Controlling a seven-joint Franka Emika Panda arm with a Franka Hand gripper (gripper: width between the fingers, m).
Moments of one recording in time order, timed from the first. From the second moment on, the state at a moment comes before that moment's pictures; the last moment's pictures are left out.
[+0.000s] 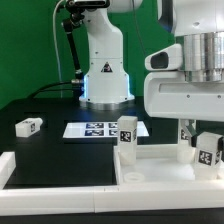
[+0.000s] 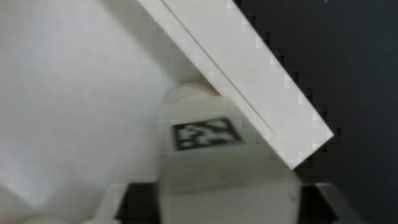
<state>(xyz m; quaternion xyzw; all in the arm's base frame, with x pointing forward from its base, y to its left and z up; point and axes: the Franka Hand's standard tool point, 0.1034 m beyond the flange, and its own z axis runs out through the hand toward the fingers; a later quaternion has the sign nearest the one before) 0.629 0.118 0.073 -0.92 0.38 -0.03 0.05</state>
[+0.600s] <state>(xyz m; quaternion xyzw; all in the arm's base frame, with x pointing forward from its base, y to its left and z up) 0.629 0.108 0.076 -0.79 0.61 0.01 0.06</state>
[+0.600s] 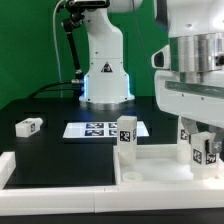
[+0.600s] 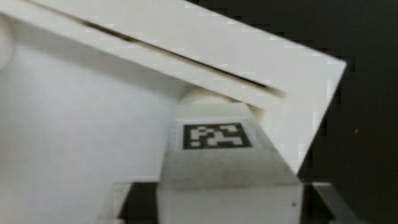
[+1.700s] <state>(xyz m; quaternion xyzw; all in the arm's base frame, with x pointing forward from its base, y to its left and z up) 0.628 0.108 0.074 -0.53 0.85 0.04 0.06</state>
